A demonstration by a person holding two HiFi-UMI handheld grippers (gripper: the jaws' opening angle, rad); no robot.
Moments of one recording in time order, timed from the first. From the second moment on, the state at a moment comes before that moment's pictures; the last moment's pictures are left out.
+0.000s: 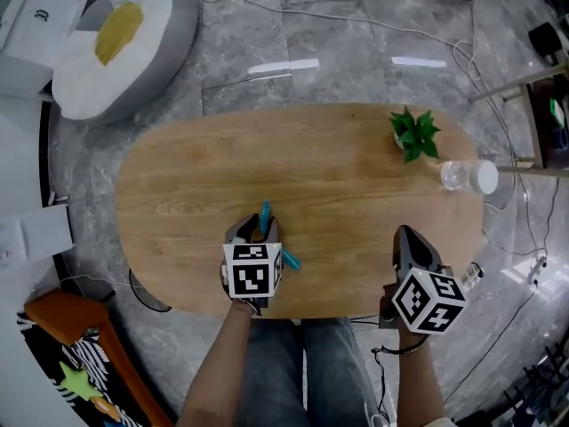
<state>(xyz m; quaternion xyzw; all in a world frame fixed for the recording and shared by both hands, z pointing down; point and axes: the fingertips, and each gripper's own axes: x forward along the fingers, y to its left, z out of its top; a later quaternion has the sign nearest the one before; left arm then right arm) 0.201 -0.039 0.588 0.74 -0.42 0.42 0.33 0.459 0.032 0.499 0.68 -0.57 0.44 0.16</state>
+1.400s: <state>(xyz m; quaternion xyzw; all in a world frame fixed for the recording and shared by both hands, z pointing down) 0.176 -0.047 0.564 0.74 -0.42 0.36 0.37 0.422 0.008 0.486 0.66 -0.60 0.42 0.17</state>
